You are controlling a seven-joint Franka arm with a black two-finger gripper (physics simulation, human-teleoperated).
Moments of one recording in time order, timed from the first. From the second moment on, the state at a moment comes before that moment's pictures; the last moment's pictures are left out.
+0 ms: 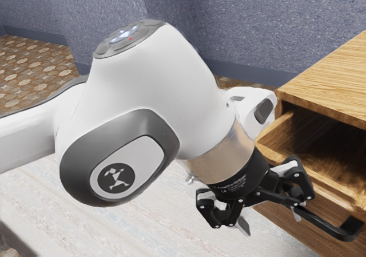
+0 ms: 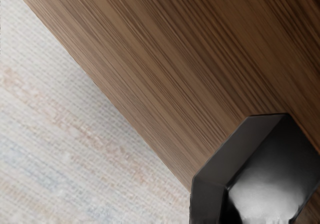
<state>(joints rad) -0.02 -0.26 -0.51 -1.89 -0.22 2.04 -1.11</state>
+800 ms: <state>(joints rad) -0.55 -0.12 -0.07 -1.28 0.09 1.68 -0.76</state>
